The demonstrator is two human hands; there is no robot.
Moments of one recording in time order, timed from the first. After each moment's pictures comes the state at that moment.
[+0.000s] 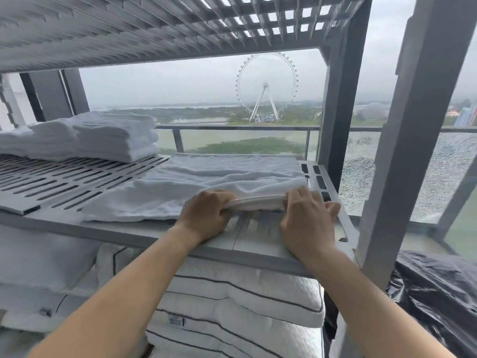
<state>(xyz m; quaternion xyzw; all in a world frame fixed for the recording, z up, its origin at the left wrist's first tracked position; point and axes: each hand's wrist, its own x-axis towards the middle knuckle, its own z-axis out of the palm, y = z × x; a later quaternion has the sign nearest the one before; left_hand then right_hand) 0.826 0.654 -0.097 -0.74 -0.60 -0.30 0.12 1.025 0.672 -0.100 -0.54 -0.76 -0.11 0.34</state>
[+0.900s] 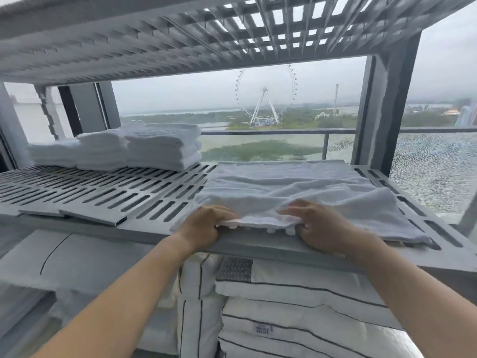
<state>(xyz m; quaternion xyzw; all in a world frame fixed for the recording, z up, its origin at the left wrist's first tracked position) 0.634 0.595 -0.092 -0.77 -0.59 -0.24 -0.01 0.894 0.671 -0.094 -0.39 -0.91 0.04 0.17</state>
